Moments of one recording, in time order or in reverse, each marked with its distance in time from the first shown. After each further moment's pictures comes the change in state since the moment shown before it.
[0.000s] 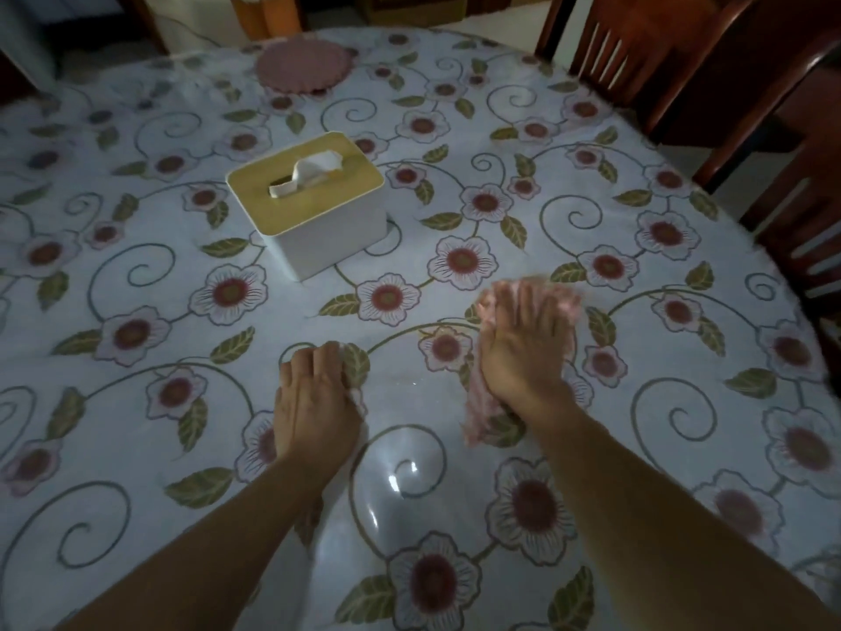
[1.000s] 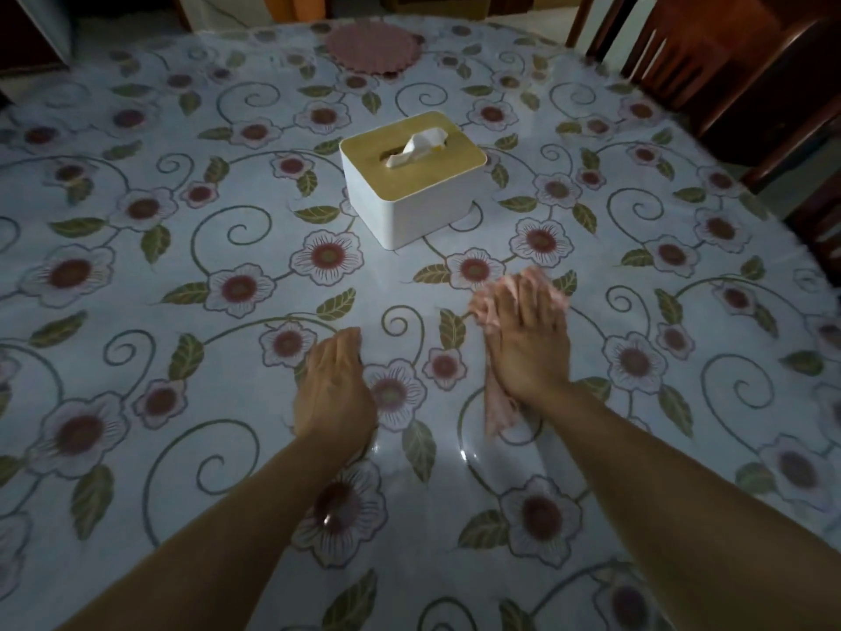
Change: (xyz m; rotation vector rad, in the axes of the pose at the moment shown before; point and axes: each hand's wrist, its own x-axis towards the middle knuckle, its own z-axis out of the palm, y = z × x) left_hand -0.019 -0.093 -0.049 -0.083 -0.071 0.010; right_hand -0.046 -0.090 0.008 -0.104 -0.097 -0.102
